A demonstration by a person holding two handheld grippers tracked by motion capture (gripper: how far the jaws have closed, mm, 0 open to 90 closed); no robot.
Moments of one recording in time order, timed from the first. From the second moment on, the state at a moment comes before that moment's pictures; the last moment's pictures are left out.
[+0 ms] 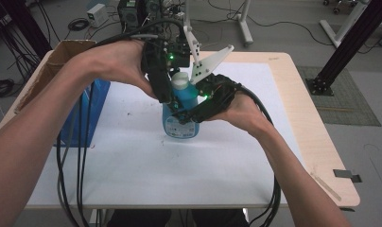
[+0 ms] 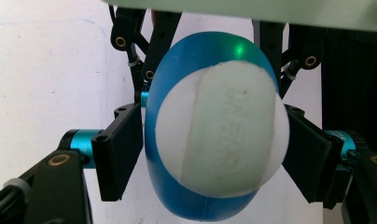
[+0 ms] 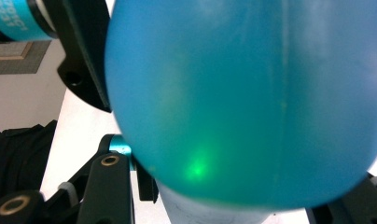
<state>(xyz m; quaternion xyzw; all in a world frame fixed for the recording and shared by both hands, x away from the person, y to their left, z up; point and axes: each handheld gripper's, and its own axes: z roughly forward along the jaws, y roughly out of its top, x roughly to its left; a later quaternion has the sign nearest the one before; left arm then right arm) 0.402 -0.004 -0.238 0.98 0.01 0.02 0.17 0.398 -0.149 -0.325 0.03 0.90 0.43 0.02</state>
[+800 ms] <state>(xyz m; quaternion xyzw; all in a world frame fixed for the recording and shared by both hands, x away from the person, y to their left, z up) 0.401 -0.005 -0.238 0.98 0.00 0.02 0.17 0.397 -0.148 -0.325 0.03 0.90 0.43 0.02</state>
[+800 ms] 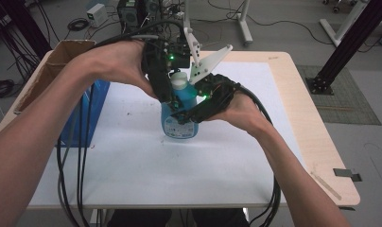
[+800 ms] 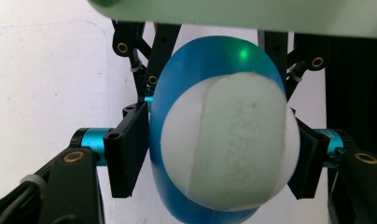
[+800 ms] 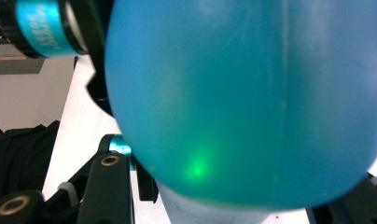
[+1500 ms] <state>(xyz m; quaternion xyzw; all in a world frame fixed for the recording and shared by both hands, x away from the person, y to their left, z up) 0.401 -0.007 -0.239 0.98 -0.01 0.02 0.17 0.398 -0.150 -0.328 0.03 0.90 0.44 0.01</state>
